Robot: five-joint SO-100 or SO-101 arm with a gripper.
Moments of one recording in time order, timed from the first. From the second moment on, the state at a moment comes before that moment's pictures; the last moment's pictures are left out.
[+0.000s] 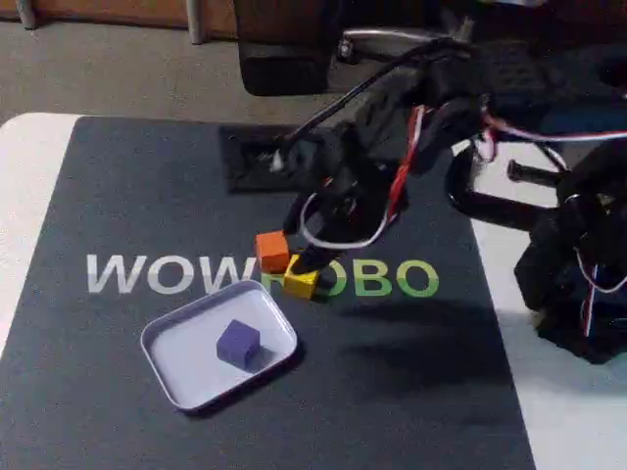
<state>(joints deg) 10.2 106.9 115.8 50.4 -108.0</state>
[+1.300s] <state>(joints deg) 17.1 99.3 120.3 49.7 -109.7</state>
